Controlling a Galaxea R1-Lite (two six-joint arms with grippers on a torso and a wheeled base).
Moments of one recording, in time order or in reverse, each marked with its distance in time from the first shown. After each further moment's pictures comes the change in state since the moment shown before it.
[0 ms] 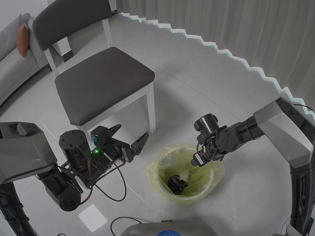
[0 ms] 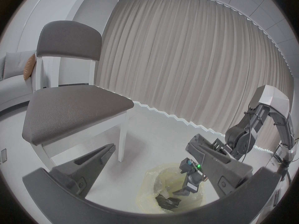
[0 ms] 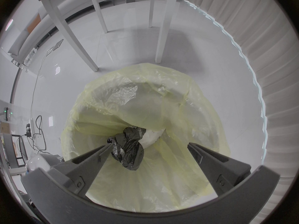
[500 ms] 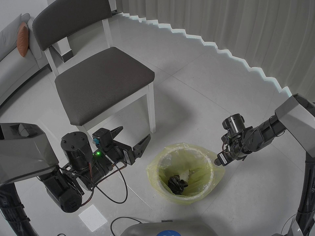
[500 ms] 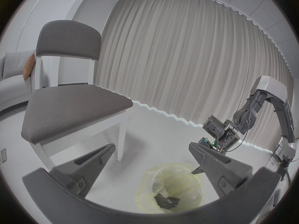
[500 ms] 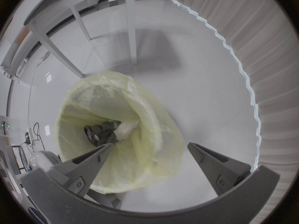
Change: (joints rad) left arm -0.013 0.008 0.007 0.000 0.000 0.000; right arm -0.166 -0.123 0.266 -0.154 0.009 -0.099
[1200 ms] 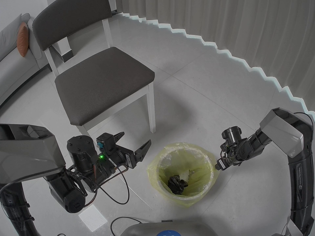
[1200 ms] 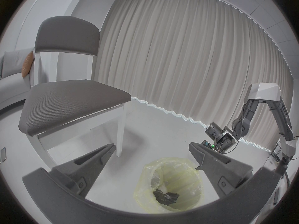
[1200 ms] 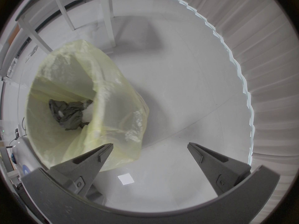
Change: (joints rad) left arm 0.005 0.057 -0.006 0.000 0.000 -0.002; right arm -0.089 0.242 -0.078 -0.170 0.003 -0.085
